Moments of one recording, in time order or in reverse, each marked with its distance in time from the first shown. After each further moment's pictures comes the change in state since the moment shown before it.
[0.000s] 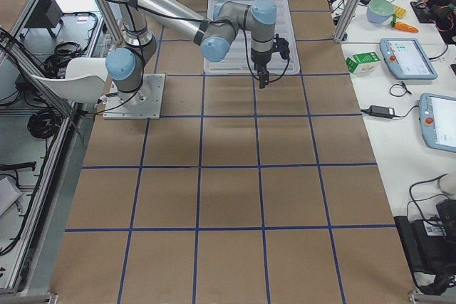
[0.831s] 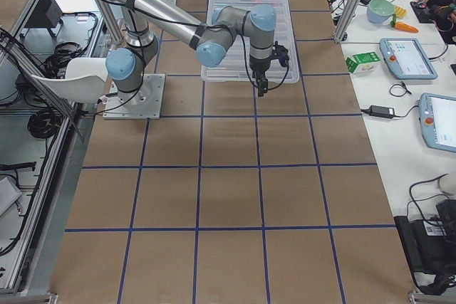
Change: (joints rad) left arm 0.001 -0.153 -0.016 0.056 -0.001 -0.004; right arm -0.060 -0.003 0.000 0.000 -0.044 -0.059
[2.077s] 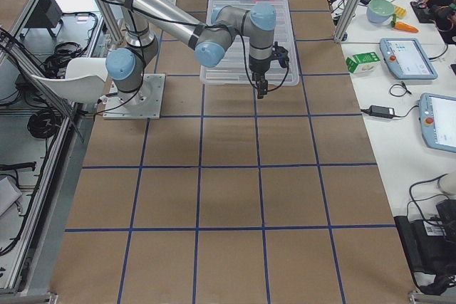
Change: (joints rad) left arm -0.004 -0.077 0.009 0.030 0.000 -0.009; right arm -0.007 -0.017 -0.008 0.006 -0.026 -0.004
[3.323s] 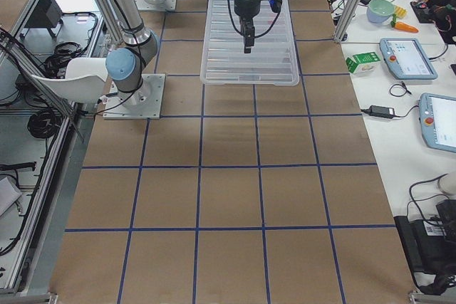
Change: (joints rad) left arm -0.095 0.194 0.413 -0.491 -0.054 -0.100; right arm 0.014 -0.176 -0.324 0.537 0.016 0.122
